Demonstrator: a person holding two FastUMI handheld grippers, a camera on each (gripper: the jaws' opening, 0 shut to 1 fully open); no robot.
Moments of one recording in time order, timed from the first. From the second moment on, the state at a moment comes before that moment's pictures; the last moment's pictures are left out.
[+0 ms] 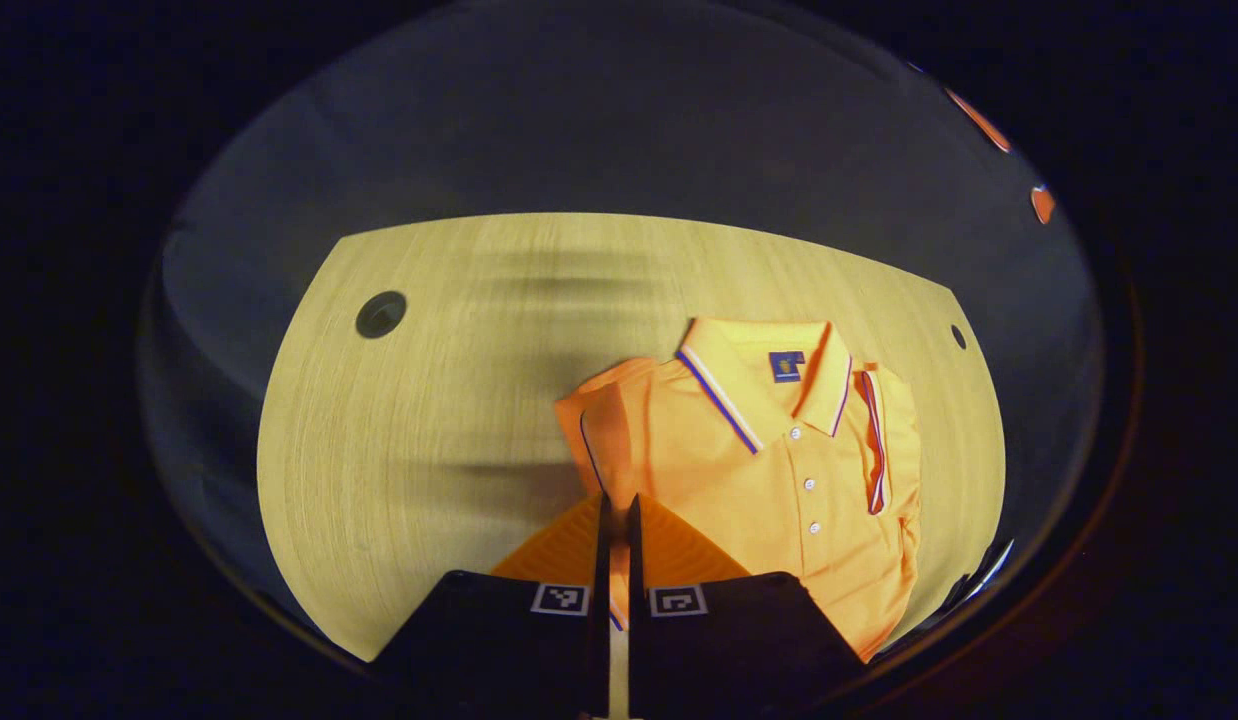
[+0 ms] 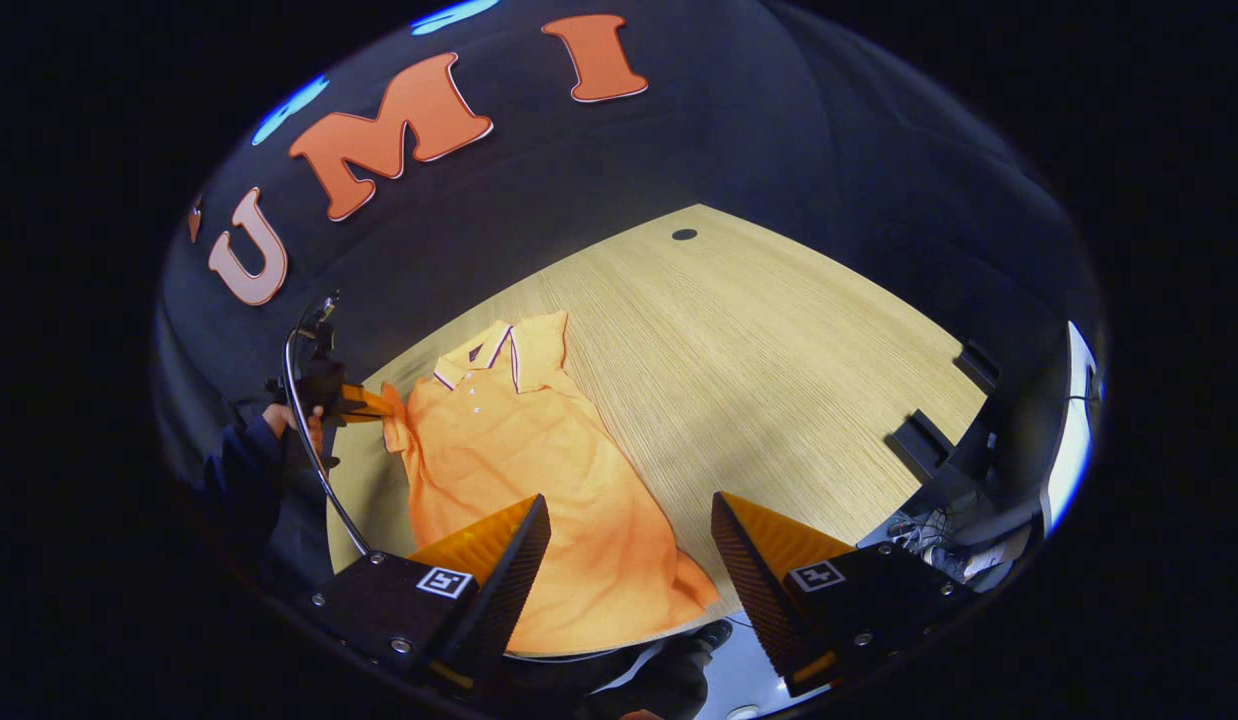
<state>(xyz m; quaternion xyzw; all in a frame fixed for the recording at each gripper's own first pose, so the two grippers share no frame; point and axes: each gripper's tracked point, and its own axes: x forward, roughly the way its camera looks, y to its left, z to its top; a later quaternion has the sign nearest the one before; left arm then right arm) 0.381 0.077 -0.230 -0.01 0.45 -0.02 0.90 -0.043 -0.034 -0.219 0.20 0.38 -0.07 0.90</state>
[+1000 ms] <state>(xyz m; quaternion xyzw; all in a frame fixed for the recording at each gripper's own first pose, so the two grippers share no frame) 0.297 0.001 -0.221 -0.04 0.39 -0.08 0.92 -0.048 -0.033 -0.225 0.17 0.37 -0.04 0.91</state>
